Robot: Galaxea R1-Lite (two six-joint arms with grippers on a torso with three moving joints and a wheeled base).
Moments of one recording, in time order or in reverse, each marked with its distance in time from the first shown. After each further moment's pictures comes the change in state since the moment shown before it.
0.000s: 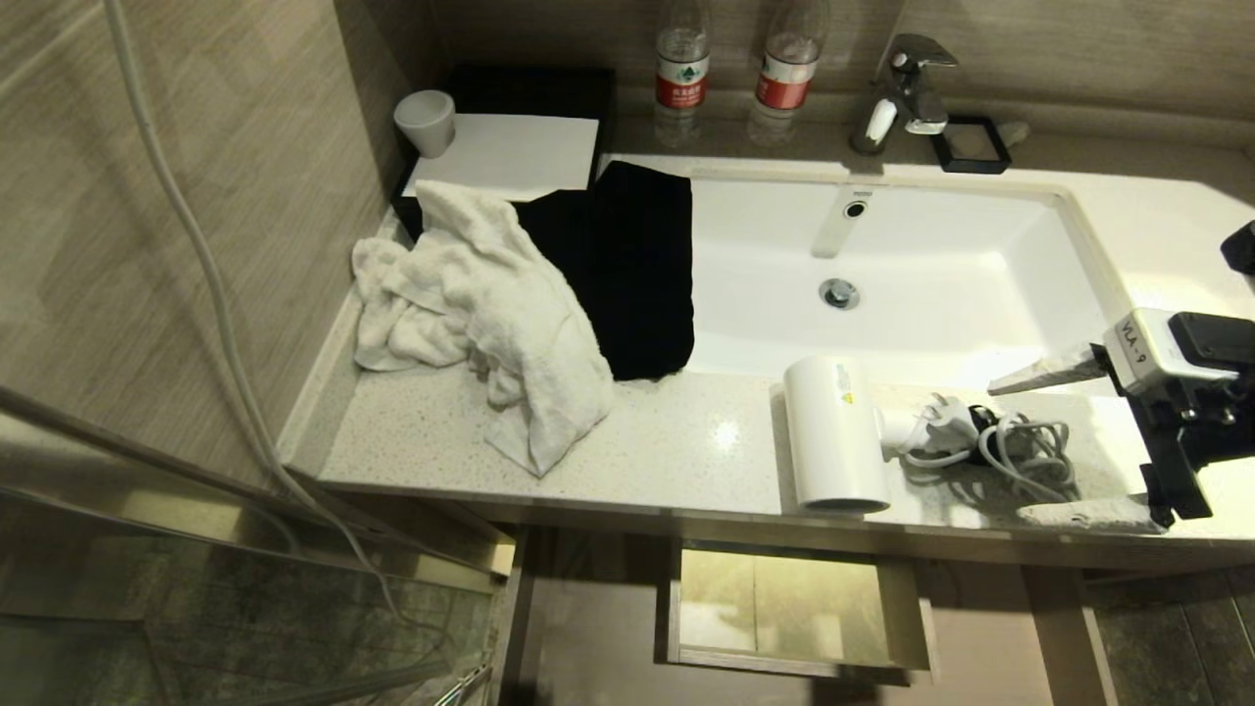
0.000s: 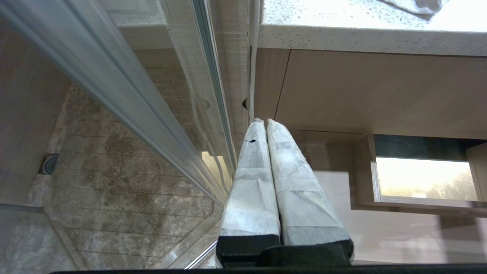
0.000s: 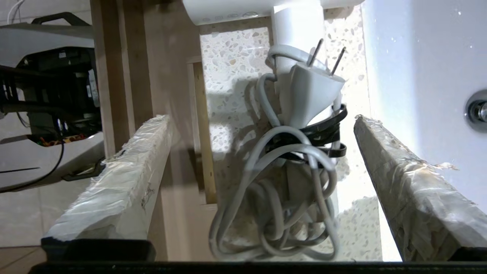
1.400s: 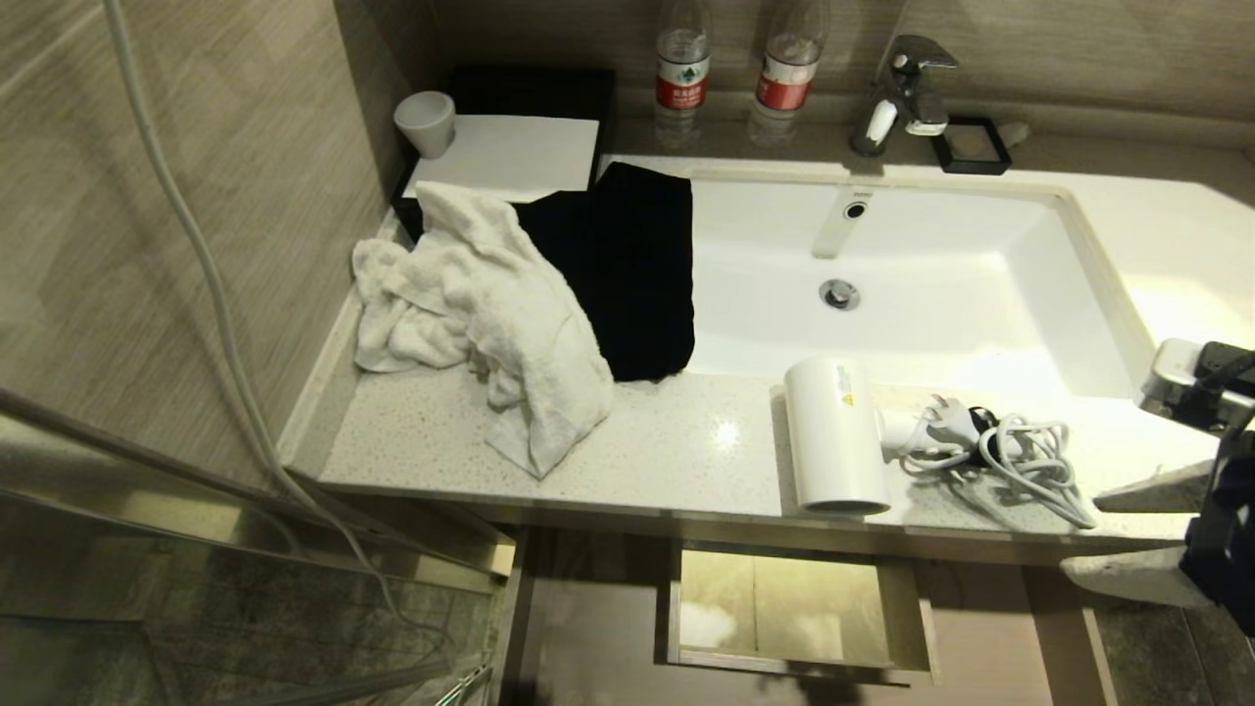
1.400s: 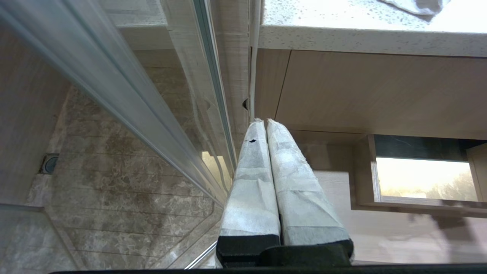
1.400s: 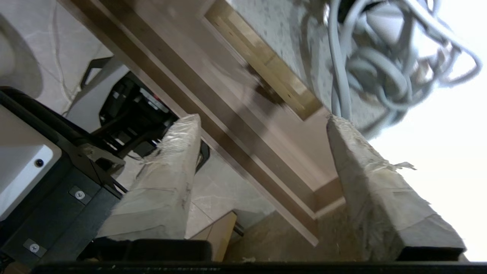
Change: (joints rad) left arm 0.000 0.000 0.000 0.000 0.000 0.000; right arm 0.210 -0.292 0.230 -0.040 -0.464 0.885
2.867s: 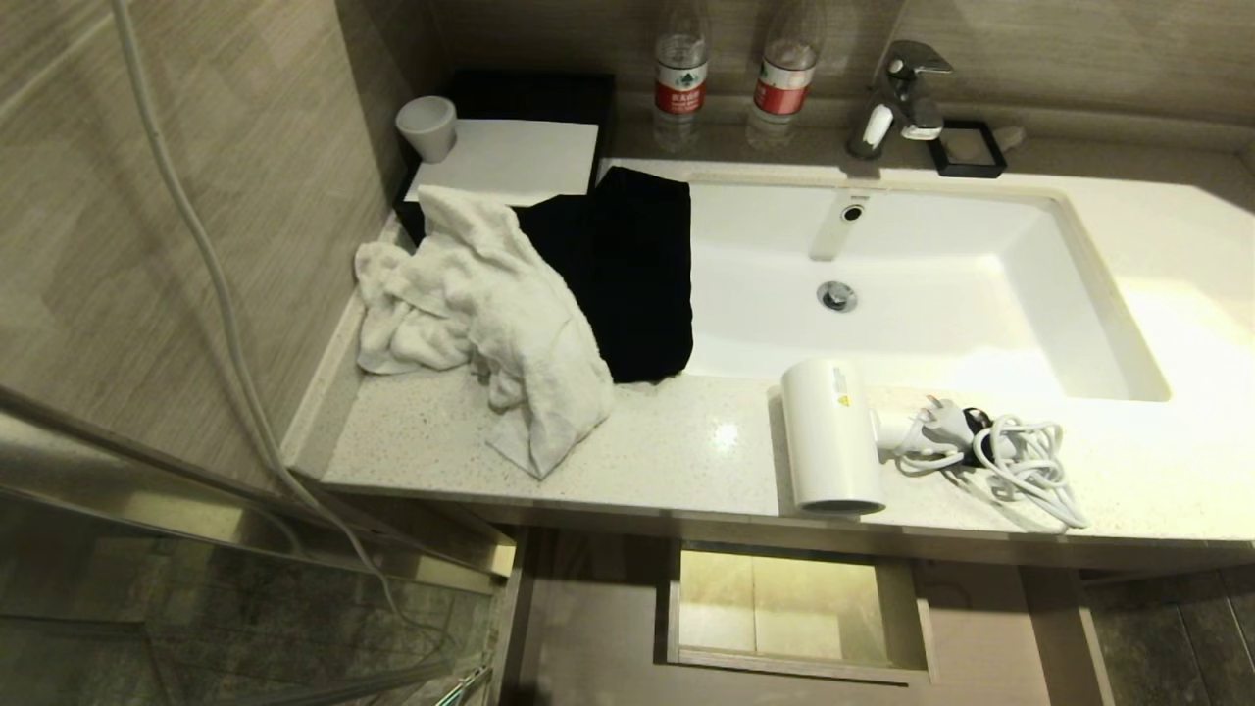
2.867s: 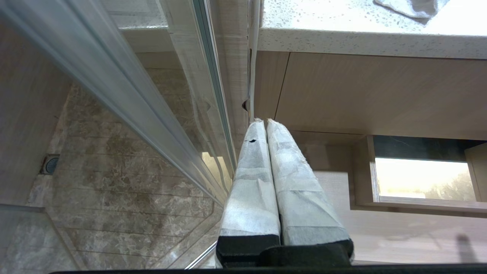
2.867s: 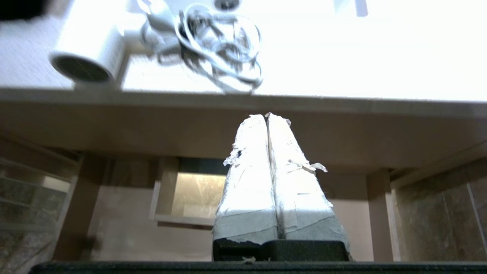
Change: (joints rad) left arm 0.000 0.000 0.000 0.000 0.000 0.000; right arm -0.143 -1.229 0.835 -0.545 -0.258 0.557
